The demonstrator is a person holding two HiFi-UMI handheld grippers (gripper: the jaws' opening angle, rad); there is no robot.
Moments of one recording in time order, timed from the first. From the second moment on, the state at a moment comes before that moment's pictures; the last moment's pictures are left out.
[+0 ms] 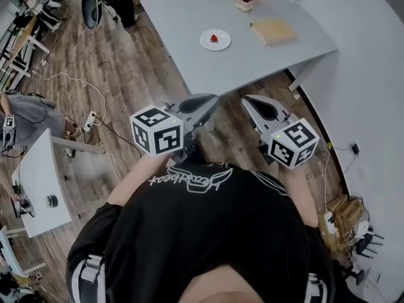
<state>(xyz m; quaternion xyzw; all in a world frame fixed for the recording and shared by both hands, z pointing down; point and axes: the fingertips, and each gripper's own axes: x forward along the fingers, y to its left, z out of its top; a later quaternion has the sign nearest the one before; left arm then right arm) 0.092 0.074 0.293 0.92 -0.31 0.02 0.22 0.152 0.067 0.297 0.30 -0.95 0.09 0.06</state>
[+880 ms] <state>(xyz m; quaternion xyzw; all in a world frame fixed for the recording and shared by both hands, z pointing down) 0.067 0.073 0.298 0.92 -0.32 0.03 0.22 0.124 0.065 0.301 0.28 -0.95 0.09 0.07</state>
